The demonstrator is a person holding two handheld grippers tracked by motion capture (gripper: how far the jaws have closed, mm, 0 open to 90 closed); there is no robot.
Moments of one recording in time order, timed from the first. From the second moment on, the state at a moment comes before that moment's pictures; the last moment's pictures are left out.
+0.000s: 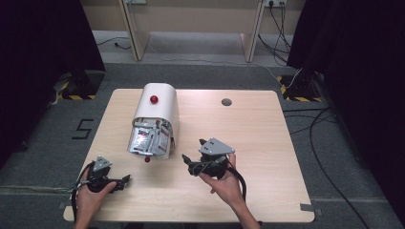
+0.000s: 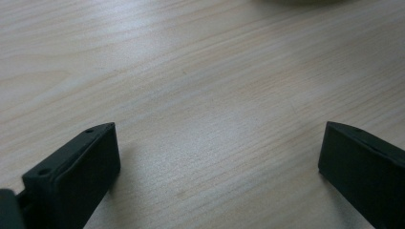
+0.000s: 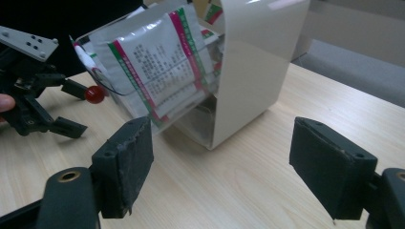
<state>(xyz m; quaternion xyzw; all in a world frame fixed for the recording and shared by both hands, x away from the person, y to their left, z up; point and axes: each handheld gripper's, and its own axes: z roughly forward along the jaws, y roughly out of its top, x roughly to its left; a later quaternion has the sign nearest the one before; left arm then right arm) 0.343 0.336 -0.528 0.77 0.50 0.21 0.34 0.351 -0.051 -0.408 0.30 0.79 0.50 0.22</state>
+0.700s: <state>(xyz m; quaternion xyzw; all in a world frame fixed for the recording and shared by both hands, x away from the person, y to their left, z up) 0.343 0.336 -0.528 0.77 0.50 0.21 0.34 0.350 -0.005 -0.392 0.26 0.79 0.51 0.21</state>
